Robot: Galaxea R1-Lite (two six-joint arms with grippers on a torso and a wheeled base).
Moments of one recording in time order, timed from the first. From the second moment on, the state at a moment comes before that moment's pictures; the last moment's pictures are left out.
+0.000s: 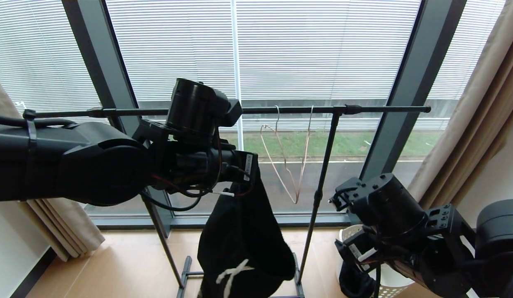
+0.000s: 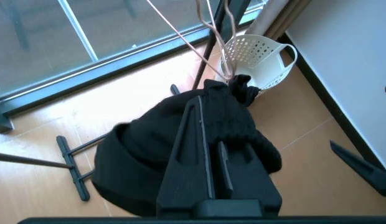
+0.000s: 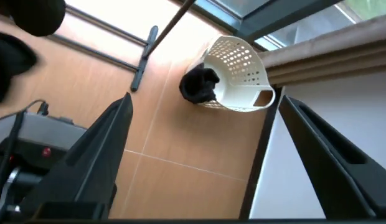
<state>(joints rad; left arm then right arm) -0.66 1.83 -1.31 0.00 0.08 -0.18 0.77 1.68 -0.85 0.13 -0.62 0.13</state>
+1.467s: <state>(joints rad) -0.74 1.83 -1.27 0.00 0.11 -0.18 0.80 1.87 -0.62 -0.67 -0.25 0.13</state>
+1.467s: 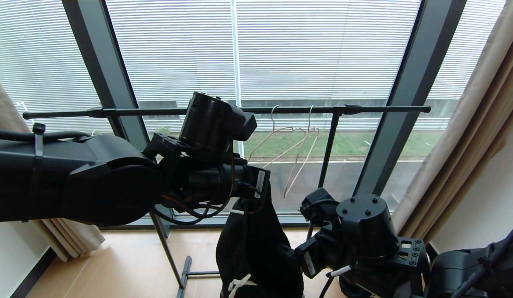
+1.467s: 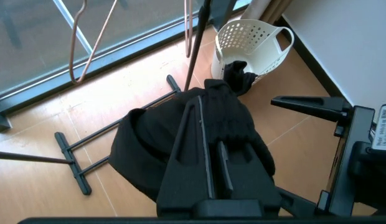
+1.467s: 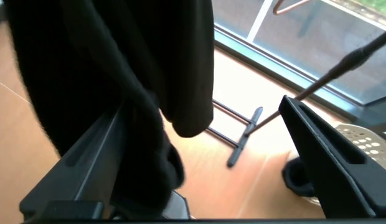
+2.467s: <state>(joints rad) -0.73 1.82 -1.26 0.00 0.11 -0.18 0.70 1.90 -0.55 -0.67 -0.25 -0.05</state>
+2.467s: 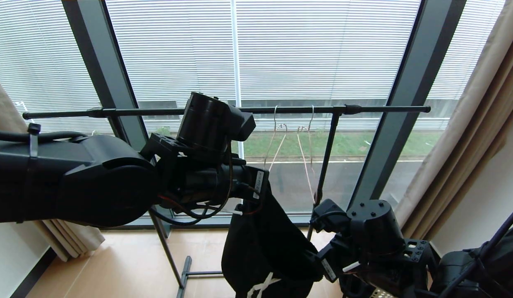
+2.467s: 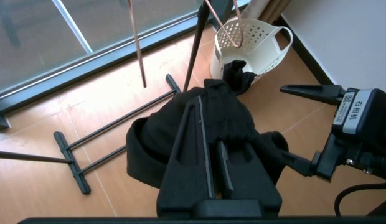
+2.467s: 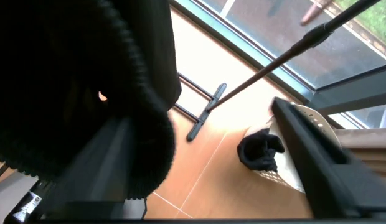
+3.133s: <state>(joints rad) -0.73 1.82 -1.22 0.00 0.10 -0.16 0.62 1.89 -0.57 -0.67 -0.24 -0.05</state>
